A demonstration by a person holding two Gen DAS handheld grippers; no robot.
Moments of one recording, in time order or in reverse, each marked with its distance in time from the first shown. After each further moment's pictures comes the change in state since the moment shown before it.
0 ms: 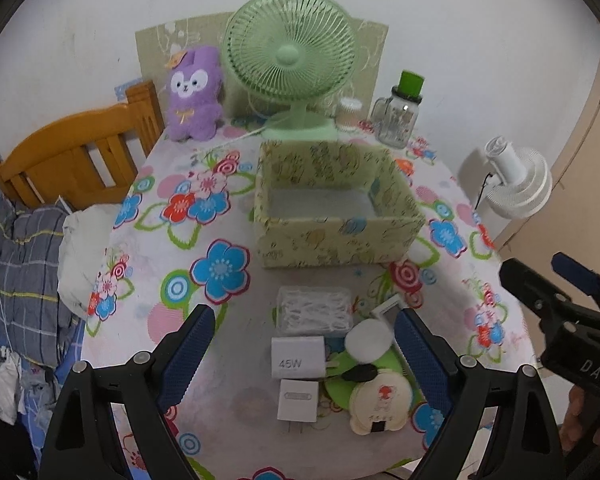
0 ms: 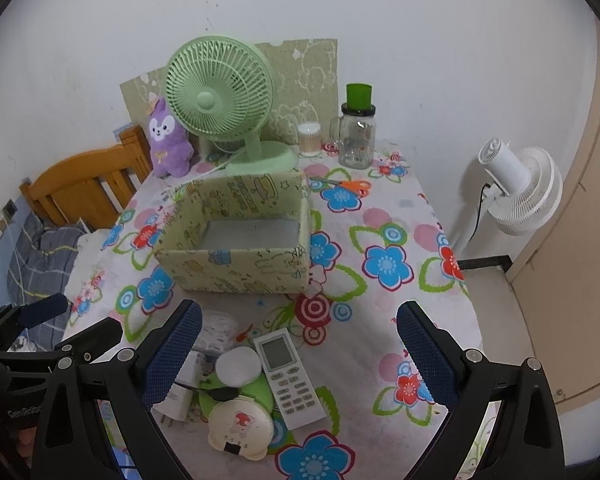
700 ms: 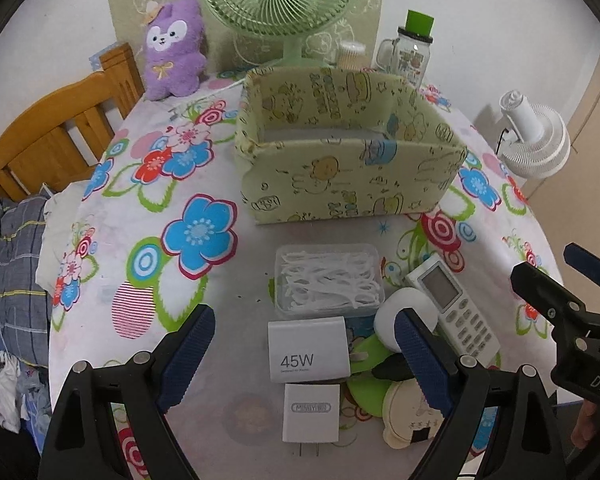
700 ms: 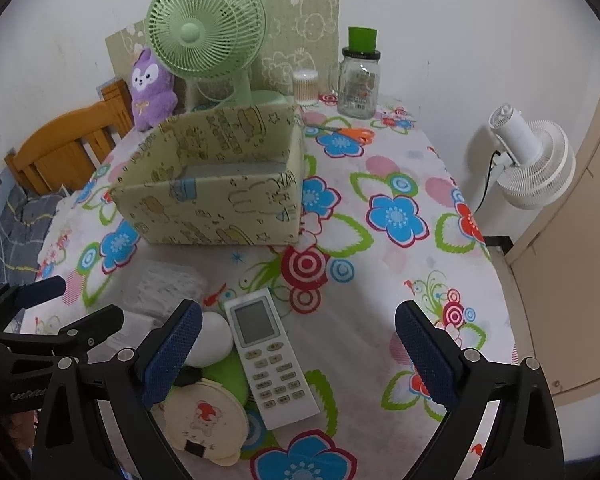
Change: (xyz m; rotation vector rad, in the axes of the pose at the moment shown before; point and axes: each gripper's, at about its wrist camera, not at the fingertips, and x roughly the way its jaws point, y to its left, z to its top) left arm 0.080 0.000 -0.025 0.055 0.105 0.009; right arm 0.069 -0.007 -0.042 -0.031 0.091 -0.025
